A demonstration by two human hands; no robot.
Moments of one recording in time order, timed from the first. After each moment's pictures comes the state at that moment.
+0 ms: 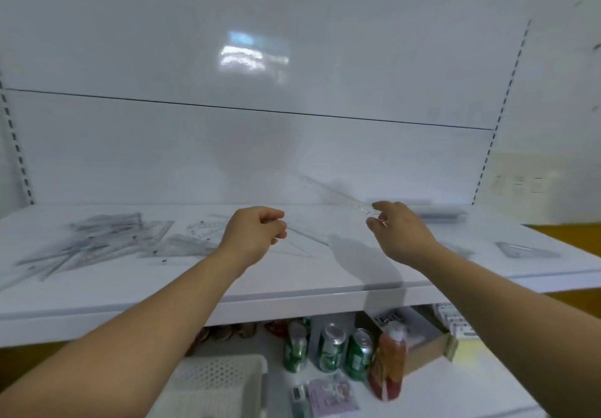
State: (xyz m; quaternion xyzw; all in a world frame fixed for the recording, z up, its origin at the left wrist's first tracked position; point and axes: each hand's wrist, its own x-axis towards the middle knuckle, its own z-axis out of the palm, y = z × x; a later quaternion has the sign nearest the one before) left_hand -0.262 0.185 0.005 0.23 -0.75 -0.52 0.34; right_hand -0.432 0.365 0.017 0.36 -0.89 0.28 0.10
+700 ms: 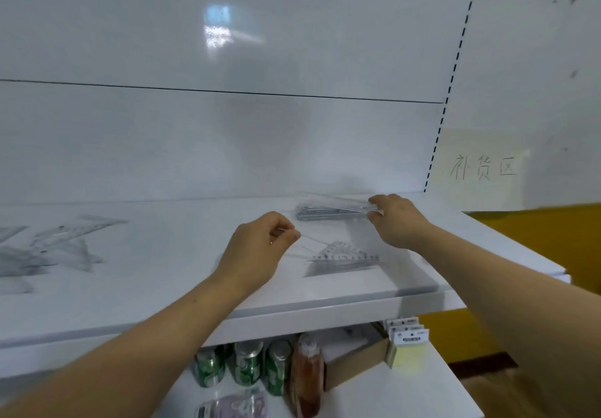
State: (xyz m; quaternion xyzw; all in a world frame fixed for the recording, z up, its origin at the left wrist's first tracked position) left_hand -0.445 0.325 -0.020 0.19 -0.86 -0.34 0.34; right_hand -0.661 0.467 0.000 0.36 -0.91 0.18 0.06
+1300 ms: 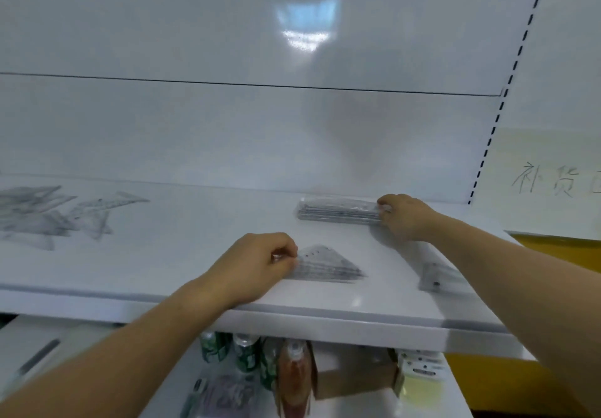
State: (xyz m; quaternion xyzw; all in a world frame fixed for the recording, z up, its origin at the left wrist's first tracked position) left_hand -0.472 0.367 -0.027 0.27 -0.91 -0.24 0.22; right_hand -0.758 0.447 -0.003 0.48 -0.87 0.11 -0.01
